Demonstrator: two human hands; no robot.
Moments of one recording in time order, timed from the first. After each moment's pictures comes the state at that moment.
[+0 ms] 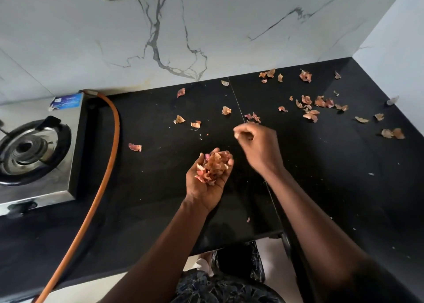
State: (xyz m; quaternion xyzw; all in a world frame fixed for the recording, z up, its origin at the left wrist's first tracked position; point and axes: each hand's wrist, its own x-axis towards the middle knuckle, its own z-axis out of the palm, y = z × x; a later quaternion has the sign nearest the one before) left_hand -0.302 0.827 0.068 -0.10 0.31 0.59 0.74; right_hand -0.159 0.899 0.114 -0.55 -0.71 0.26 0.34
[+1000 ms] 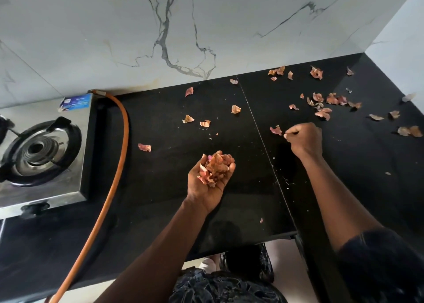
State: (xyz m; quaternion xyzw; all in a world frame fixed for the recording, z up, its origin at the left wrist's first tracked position) left_hand -0.334 0.824 0.063 -0.11 0.33 0.56 0.75; right_hand -0.081 0.963 0.055 -0.76 -0.59 0.19 0.20
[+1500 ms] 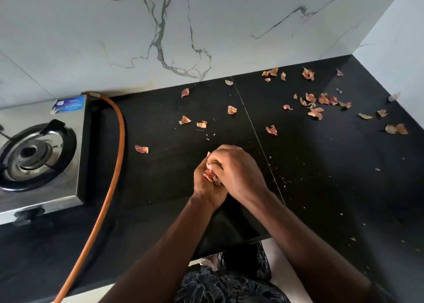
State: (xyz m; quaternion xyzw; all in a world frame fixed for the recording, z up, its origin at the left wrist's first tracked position) left_hand -0.324 0.828 0.059 -0.06 0.34 0.53 0.77; right_hand -0.230 0.840 0.129 -0.52 -0.81 0.20 0.18
